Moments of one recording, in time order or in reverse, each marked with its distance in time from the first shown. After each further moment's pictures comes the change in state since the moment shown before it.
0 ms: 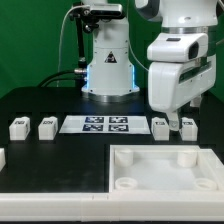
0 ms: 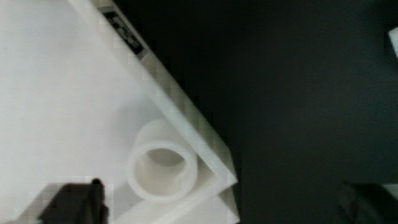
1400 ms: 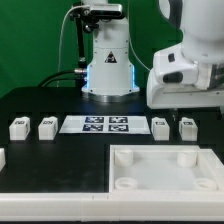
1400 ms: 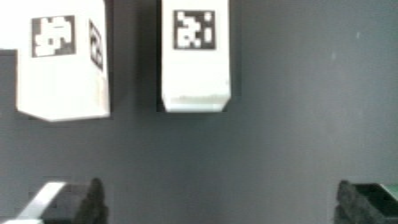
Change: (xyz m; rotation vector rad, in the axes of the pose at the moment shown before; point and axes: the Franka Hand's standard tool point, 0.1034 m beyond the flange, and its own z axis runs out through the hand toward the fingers) arm -0.010 -0.065 0.016 0.289 -0.549 0.868
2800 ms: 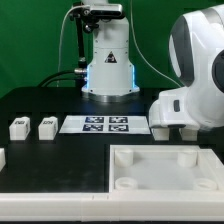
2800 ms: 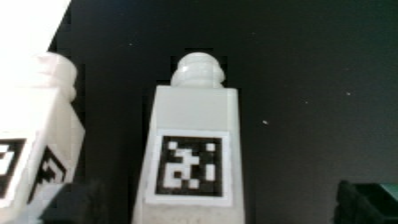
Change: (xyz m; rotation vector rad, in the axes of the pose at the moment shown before) arm -0.021 -0.002 0.065 -0.054 -0.366 -0.019
